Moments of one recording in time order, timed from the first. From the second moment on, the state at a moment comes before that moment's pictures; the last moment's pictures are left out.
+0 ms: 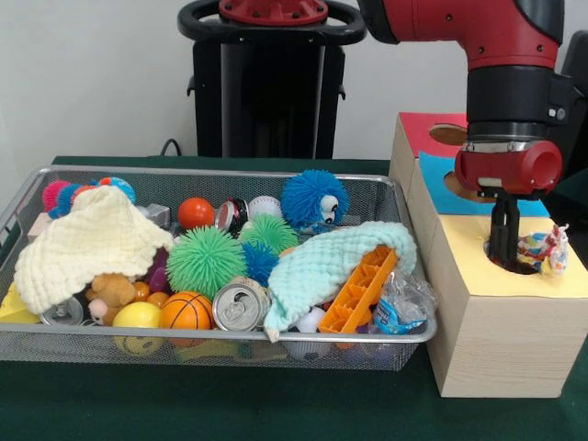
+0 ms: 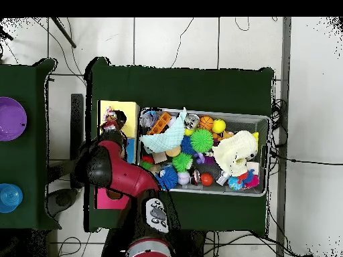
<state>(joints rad) 0.08 -0.60 0.06 1.91 0.56 -0.27 2.45</state>
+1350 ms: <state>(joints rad) 0.12 -0.65 -0.08 1.90 0.57 -0.20 2.45</state>
